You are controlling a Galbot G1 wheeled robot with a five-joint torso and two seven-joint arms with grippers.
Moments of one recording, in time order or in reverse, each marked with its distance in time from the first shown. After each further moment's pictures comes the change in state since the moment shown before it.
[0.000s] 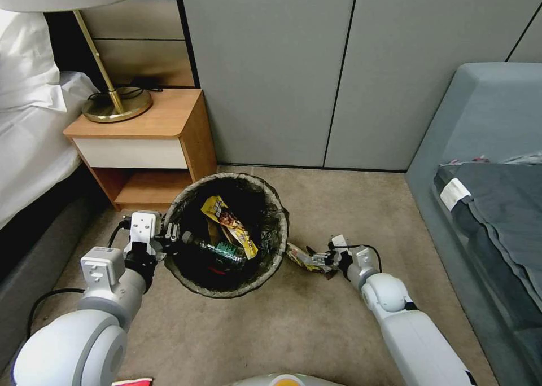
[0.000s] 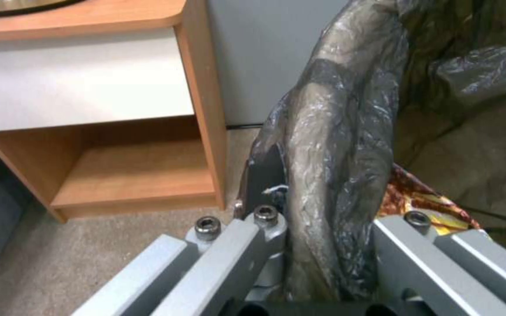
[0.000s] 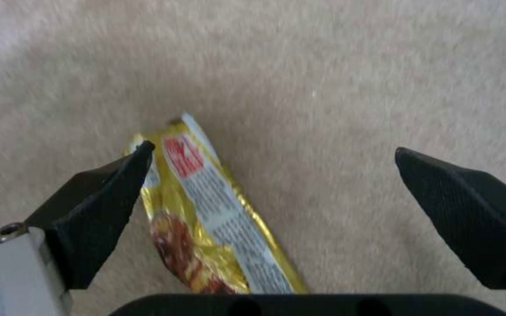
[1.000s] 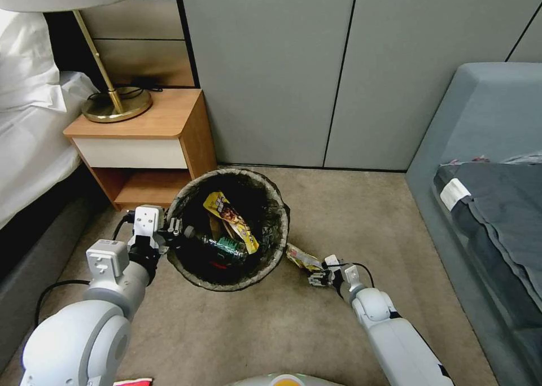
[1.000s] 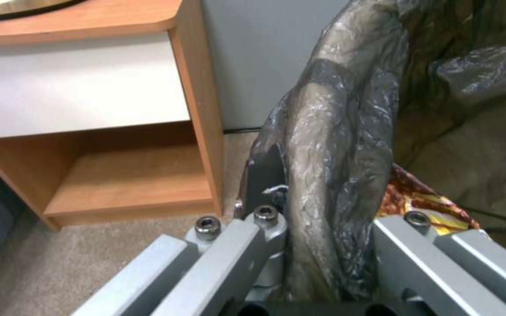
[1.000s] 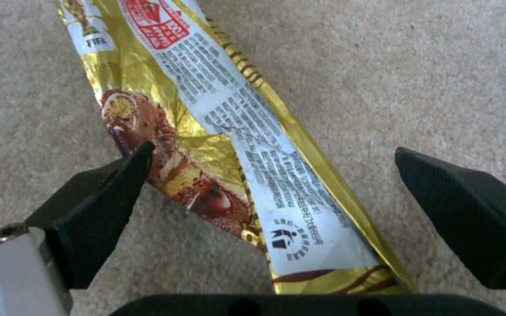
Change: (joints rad) left arm -0.048 0.016 0.015 0.039 -0.004 0.000 0.002; right arm 0.044 0.064 0.007 -0.235 -0.095 0.077 0.005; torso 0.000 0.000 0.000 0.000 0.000
